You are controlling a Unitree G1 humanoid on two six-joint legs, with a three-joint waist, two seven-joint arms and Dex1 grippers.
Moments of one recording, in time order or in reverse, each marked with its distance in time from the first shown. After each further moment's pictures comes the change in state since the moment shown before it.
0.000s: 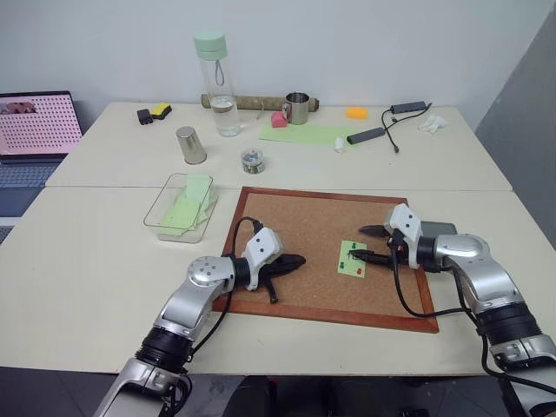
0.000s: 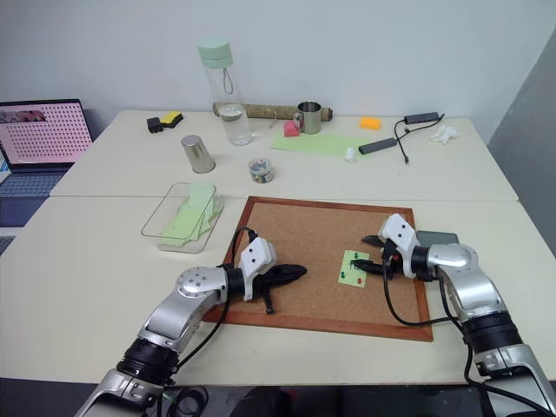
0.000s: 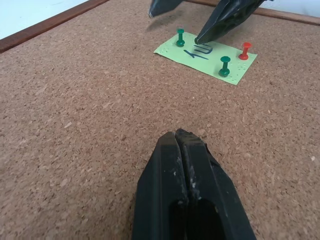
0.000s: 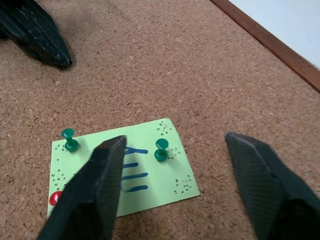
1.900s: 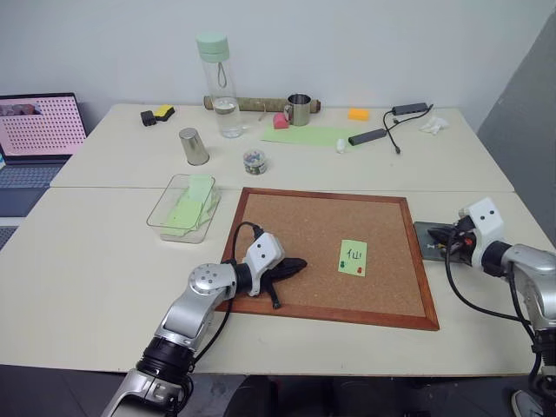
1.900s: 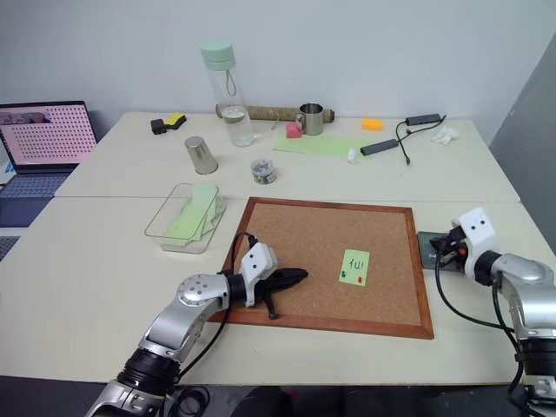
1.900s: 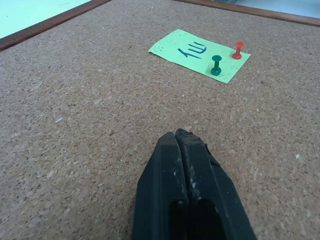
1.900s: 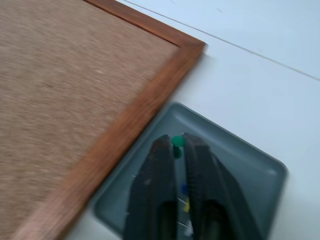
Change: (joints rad) left arm 0.053 -0.025 -0.006 -0.048 0.031 0.002 0.028; right arm 0.169 -0.137 -0.315 -0.070 0.002 0.284 -0.335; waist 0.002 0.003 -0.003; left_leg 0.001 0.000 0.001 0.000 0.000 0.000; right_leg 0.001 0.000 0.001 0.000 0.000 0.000
